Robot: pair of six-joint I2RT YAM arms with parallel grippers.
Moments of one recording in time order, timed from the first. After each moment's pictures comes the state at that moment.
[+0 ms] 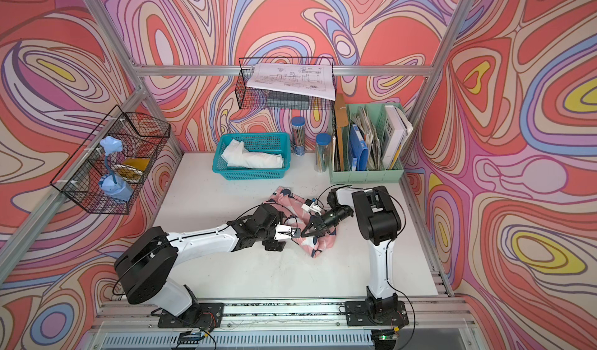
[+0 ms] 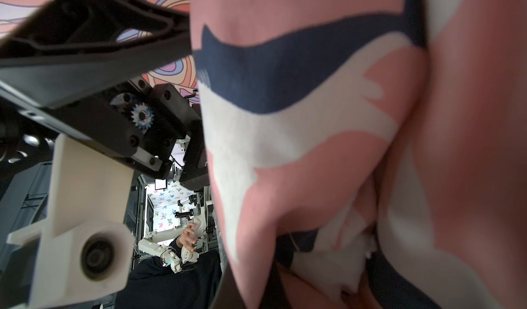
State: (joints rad) left arm -0.81 1.60 0.84 -0.06 0.02 0.92; right arm 0.24 2.12 1.26 -1.13 -1.20 -0.56
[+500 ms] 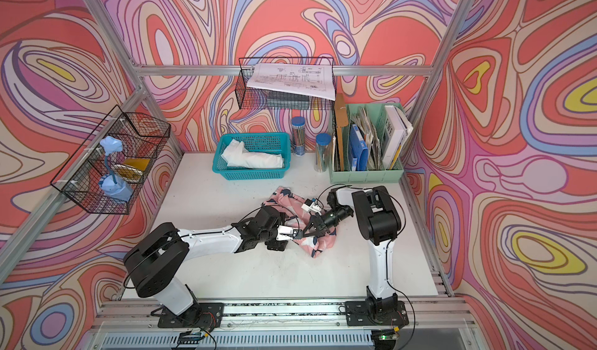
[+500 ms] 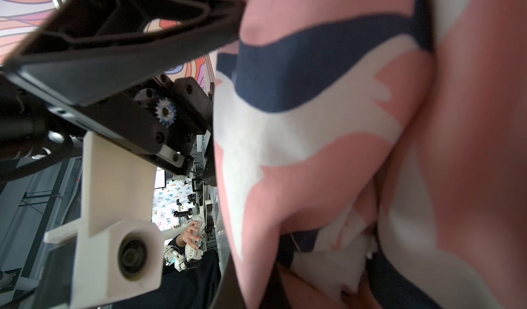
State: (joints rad) left arm -0.81 1.67 0.81 0.05 0.01 0.95; right arm 0.24 2.12 1.26 -1.13 -1.20 -0.58
